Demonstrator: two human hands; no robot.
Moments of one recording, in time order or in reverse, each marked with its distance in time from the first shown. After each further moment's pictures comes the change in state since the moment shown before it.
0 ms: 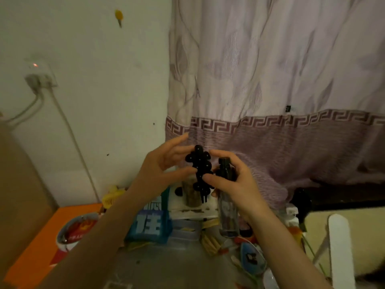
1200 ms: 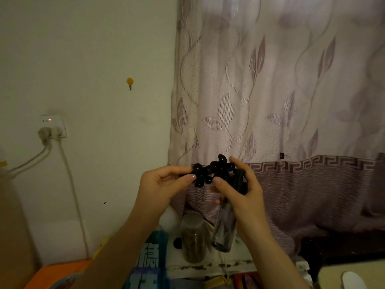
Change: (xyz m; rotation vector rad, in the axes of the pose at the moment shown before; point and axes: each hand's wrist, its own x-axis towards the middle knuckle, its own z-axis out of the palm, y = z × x) left_hand 0.046 0.051 -0.010 -0.296 0.281 0.018; right_hand 0.043 -0.053 0.015 0.157 0.324 -0.263
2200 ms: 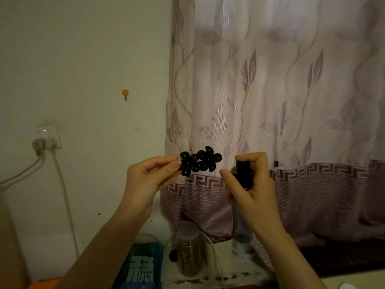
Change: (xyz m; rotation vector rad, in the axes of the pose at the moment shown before) left_hand 0.022 0.027 0.006 -0.138 0.080 -0.061; right_hand 0.019 -0.037 -0.023 -0.438 -0.111 -0.512
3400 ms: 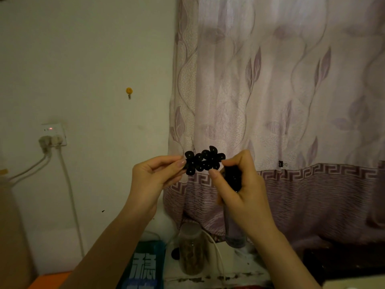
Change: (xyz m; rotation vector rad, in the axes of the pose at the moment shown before) left_hand -0.001 -0.004 0.008 0.001 0.023 0.005; right_hand 0.002 -0.011 0.014 0.000 -0.085 -0.035
